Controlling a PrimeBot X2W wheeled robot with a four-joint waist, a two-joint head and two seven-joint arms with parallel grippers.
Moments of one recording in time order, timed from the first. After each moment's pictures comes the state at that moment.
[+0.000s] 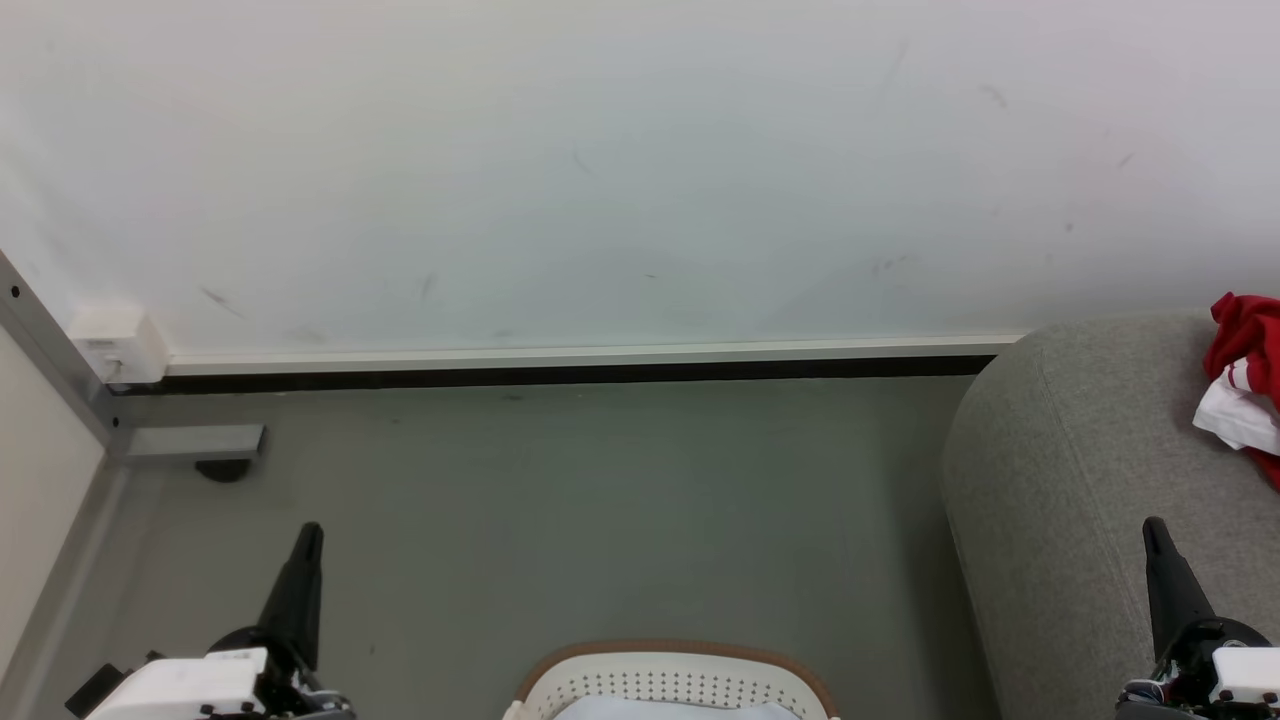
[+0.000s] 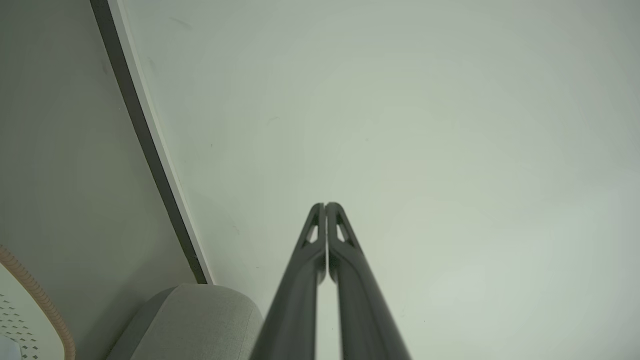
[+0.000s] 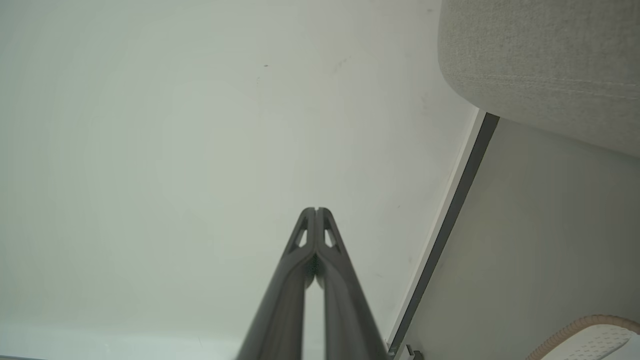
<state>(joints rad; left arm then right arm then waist) -0.10 0.05 0.12 0.18 -1.61 -0.07 0.11 -0.12 -0.23 0.13 0.22 1.82 0.13 -0.08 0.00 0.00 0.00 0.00</state>
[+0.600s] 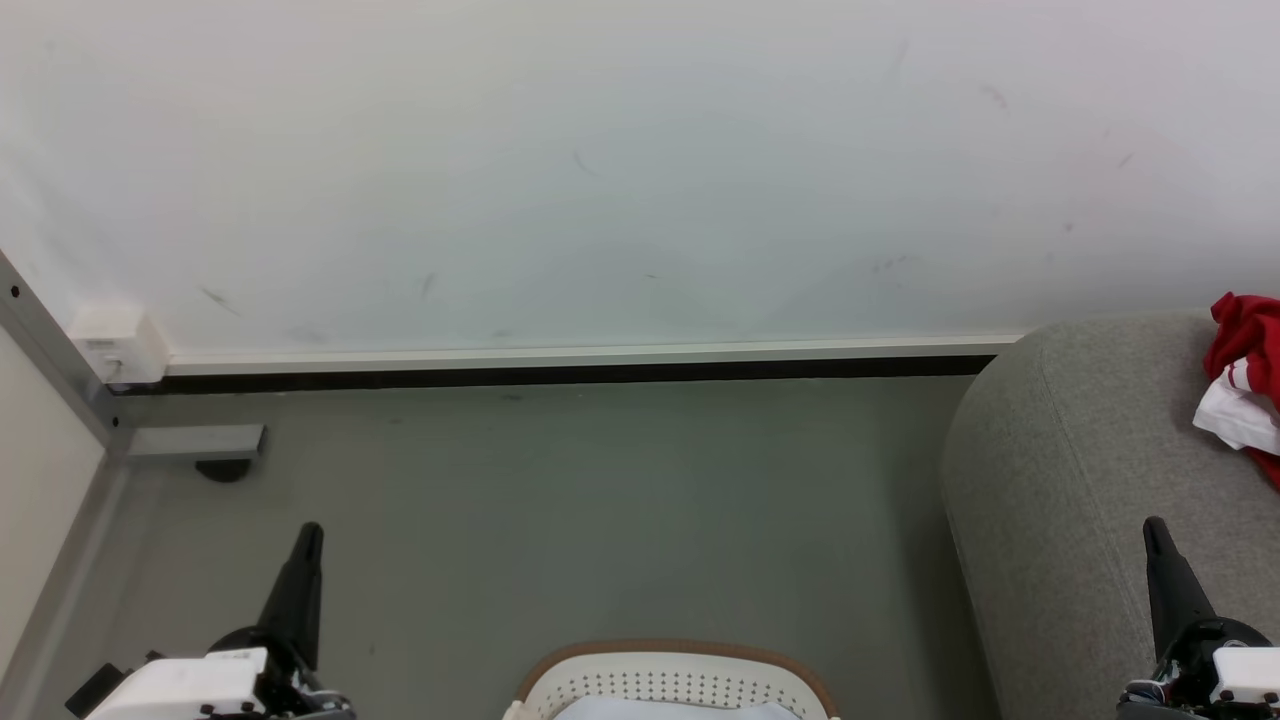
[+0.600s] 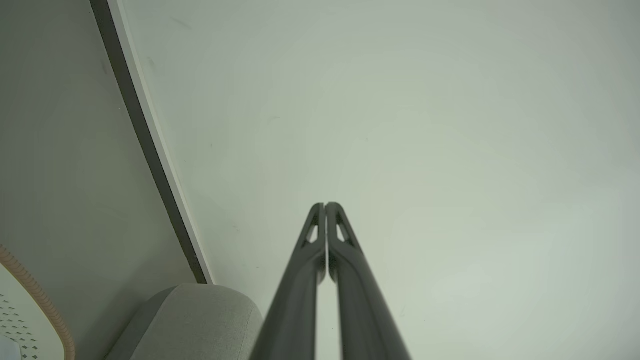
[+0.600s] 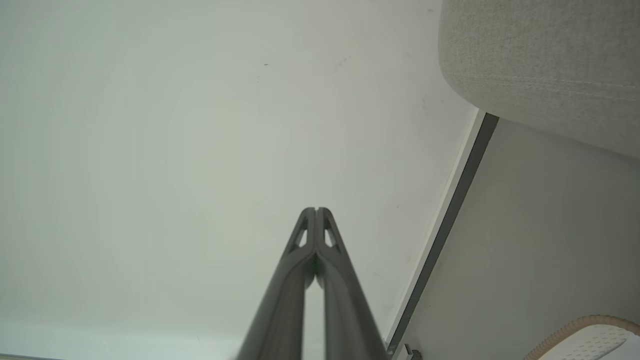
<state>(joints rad) -0.10 0.05 0.12 0.18 -1.61 -0.07 0.11 -0.12 -0.25 0.14 0.22 1.83 0.13 -0.09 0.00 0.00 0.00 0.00</state>
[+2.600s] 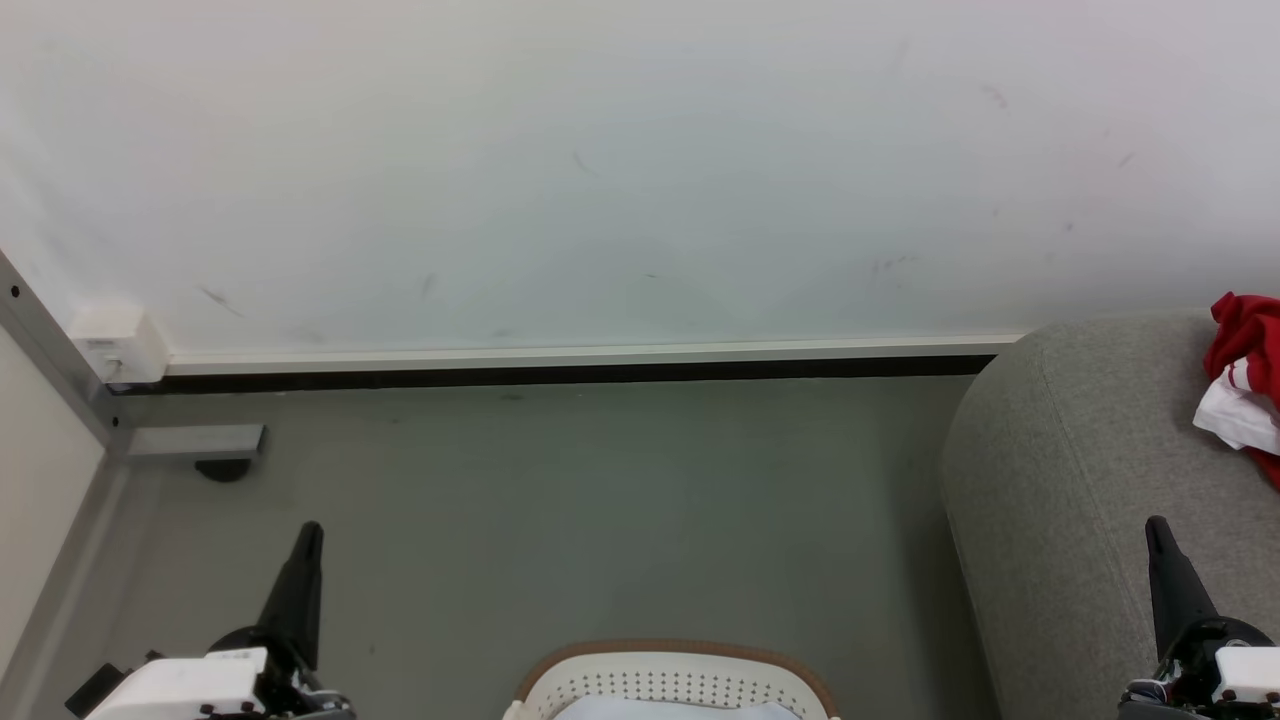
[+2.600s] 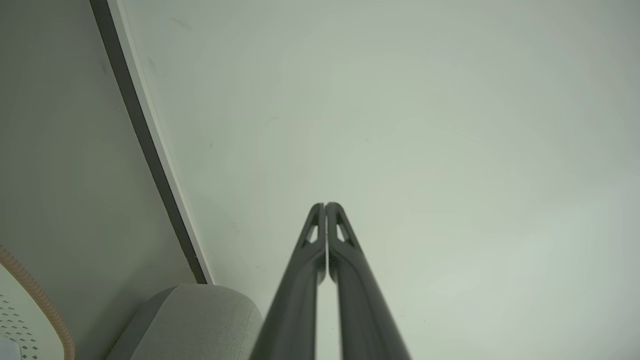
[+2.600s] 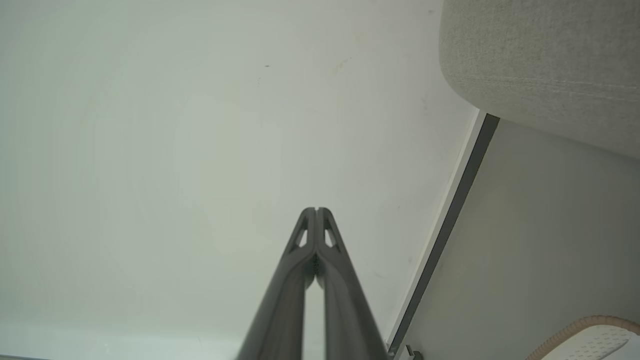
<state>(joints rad) -0.10 0.05 0.12 0.18 -1.61 -0.07 0.11 -0.12 -0.27 0.18 0.21 1.87 0.13 -0.12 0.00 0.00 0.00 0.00</state>
